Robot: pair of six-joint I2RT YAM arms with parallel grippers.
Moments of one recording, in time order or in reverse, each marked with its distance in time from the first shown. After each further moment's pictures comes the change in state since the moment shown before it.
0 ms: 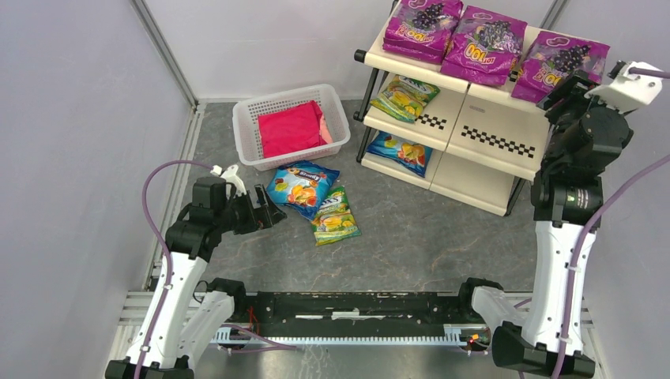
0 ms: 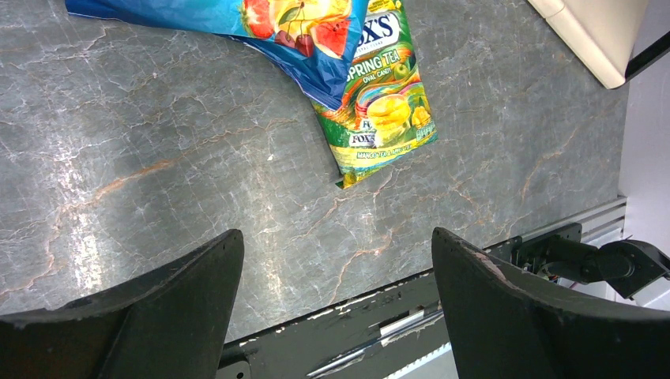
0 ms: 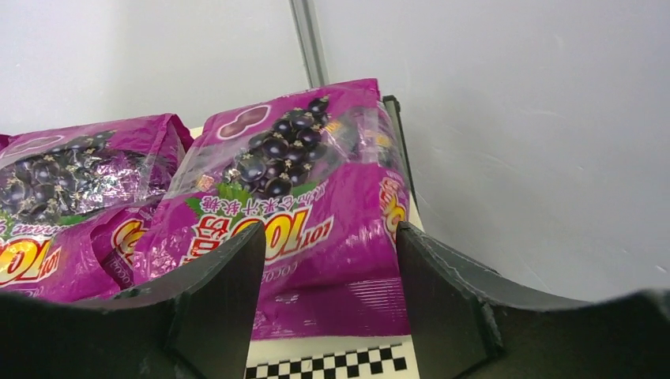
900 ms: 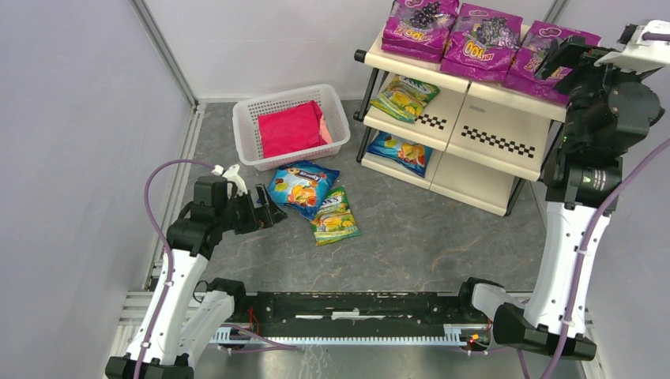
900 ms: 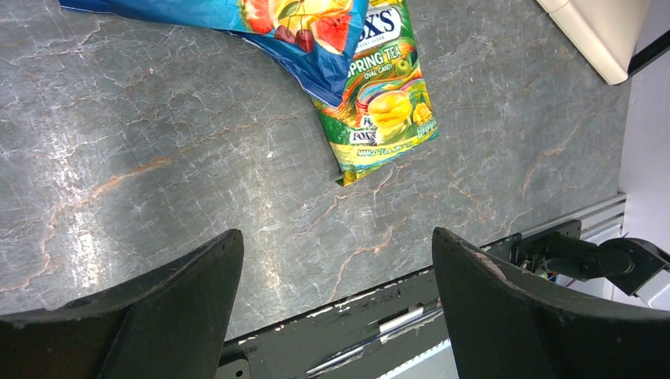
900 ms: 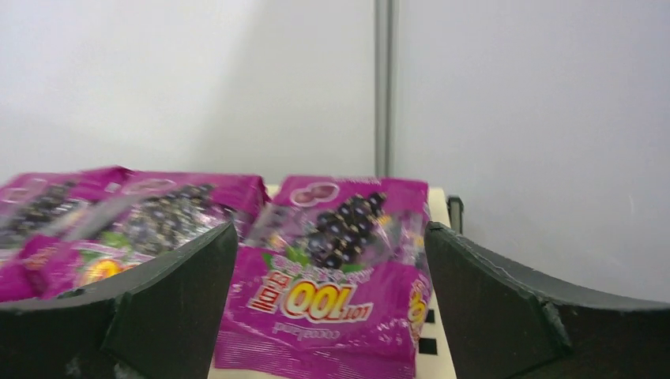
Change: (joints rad) left arm 0.000 0.019 0.000 0.000 0.008 0.002; right arm -0.041 0.146 0.203 0.045 -0.251 -0.090
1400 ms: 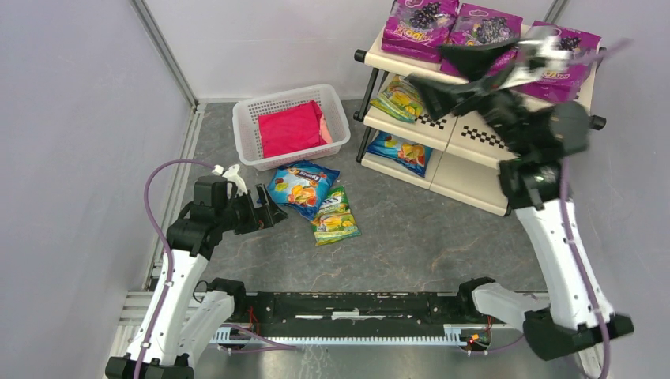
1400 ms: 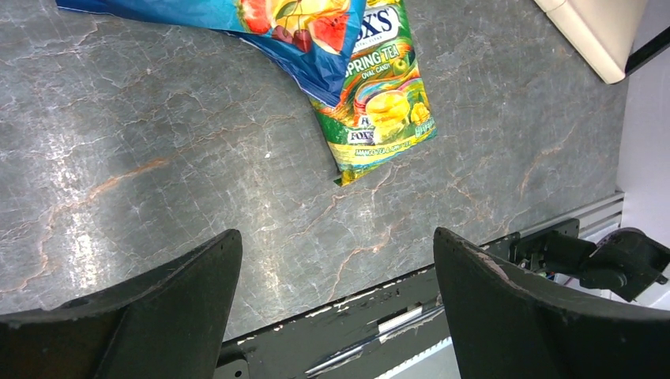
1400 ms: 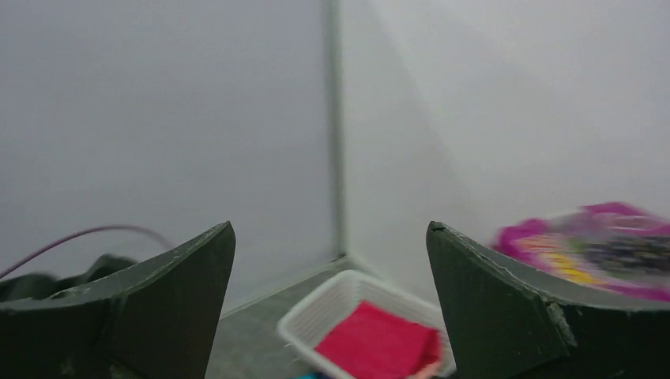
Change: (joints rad) left arm 0.000 -0.001 0.000 0.000 0.001 0.000; right arm 0.412 -0.034 -0.120 0.414 -0.594 0.304
